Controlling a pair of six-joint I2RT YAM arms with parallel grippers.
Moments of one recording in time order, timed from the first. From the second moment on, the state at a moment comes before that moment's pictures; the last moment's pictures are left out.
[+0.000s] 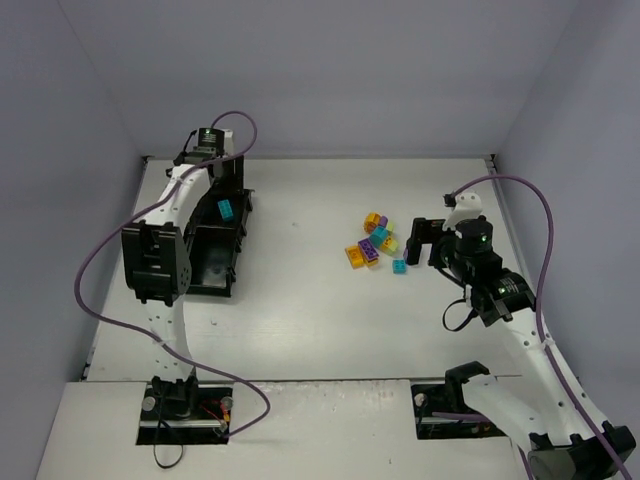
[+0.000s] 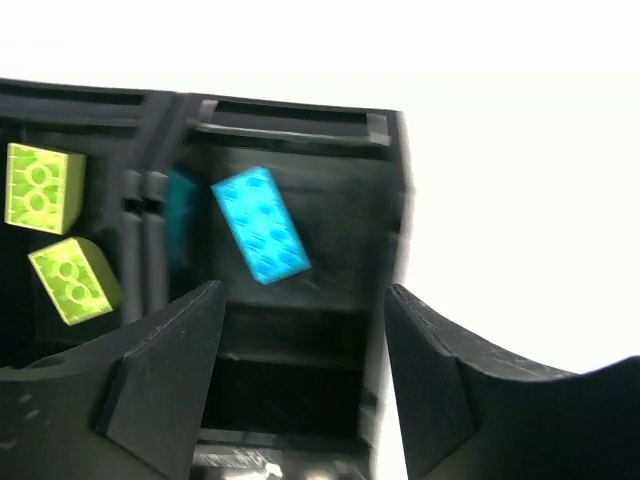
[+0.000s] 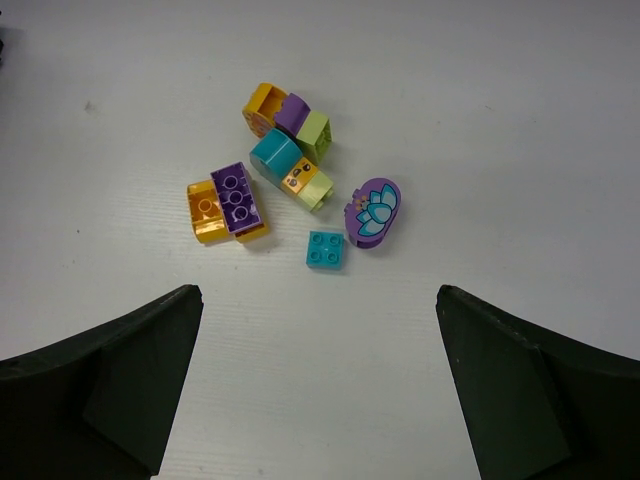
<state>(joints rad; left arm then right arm) -0.11 2.09 1.89 -0.69 -0.03 -0.09 0.31 0.85 0.87 -0.50 0.13 0.18</state>
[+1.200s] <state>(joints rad) -0.77 2.20 1.74 -0.52 0.05 -0.31 0.31 0.82 0.84 -0.50 0.14 0.18</state>
